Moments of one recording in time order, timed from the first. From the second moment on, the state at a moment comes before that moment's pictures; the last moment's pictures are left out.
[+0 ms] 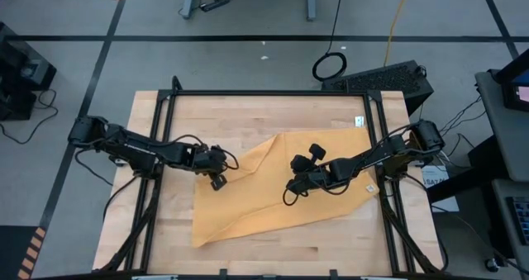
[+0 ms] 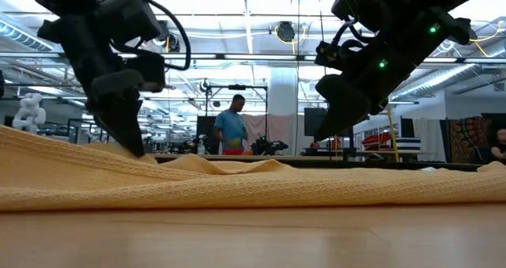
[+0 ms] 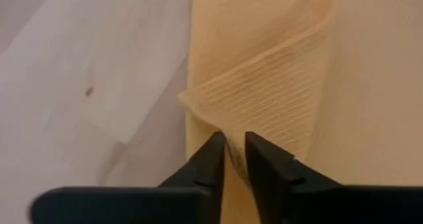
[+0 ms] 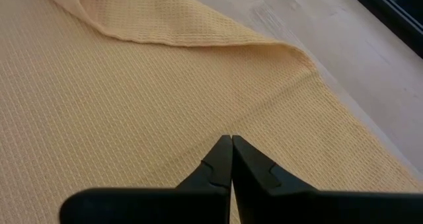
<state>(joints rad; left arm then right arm) -0.07 1.32 0.55 -0.32 -0.16 -0.61 0.24 1.65 0.81 -0.16 0.68 0.56</state>
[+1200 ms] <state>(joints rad) -0.06 1.18 0.55 -0.28 -0.43 -0.42 0.24 1.65 0.75 -0.13 0.68 0.61</state>
